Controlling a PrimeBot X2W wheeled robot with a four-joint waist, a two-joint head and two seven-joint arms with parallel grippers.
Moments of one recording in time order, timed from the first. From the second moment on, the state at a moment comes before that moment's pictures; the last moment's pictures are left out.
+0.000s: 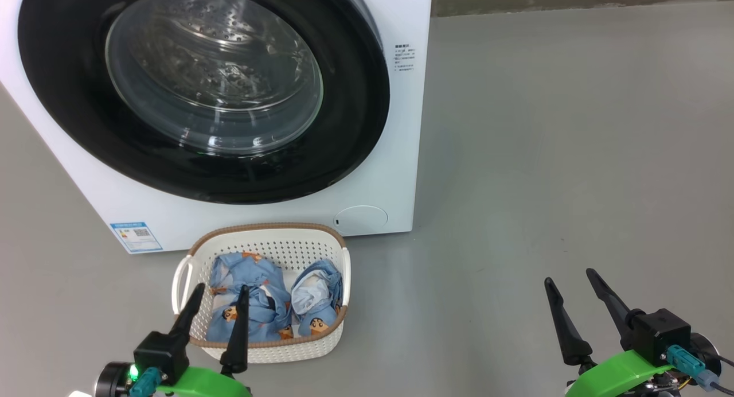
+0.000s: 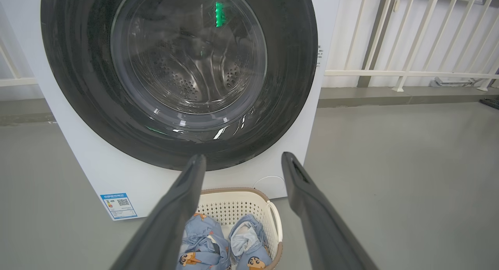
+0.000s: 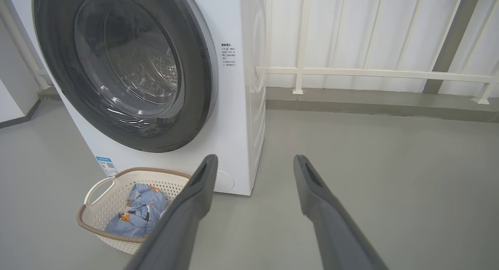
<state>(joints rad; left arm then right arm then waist) -0.13 0.04 -0.15 0.35 -0.16 -0.09 -0.25 -0.02 -0.10 -0.01 0.14 0.14 0.13 -0.19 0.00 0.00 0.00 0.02</state>
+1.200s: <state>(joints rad) -0.13 0.04 -0.15 0.35 -0.16 -0.09 -0.25 -0.02 -0.11 0.00 0.14 0.23 0.13 -0.18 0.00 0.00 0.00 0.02</state>
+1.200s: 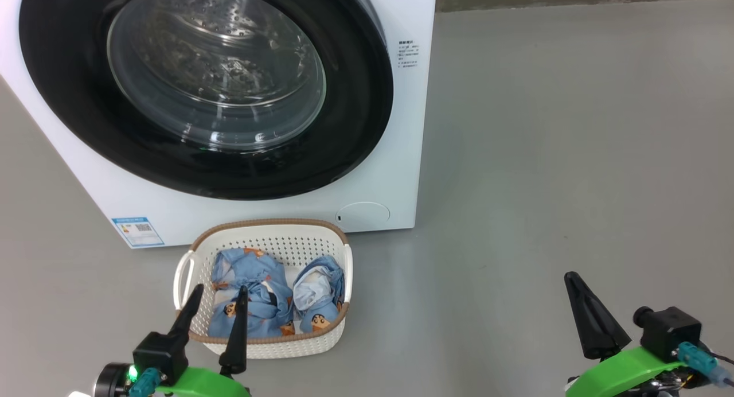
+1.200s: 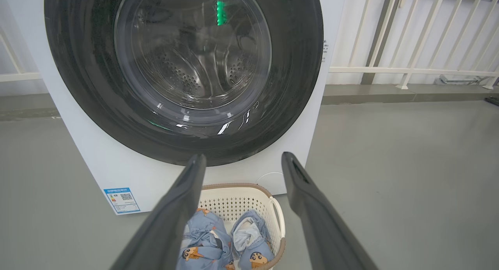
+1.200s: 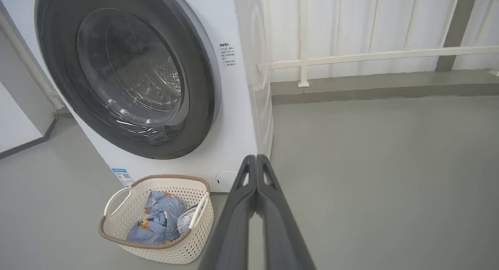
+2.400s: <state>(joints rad) -0.31 0.03 -0.27 0.24 -0.18 -0.02 -0.25 -0.70 -0.13 -0.28 0.51 1.52 0.13 0.37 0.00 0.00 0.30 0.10</state>
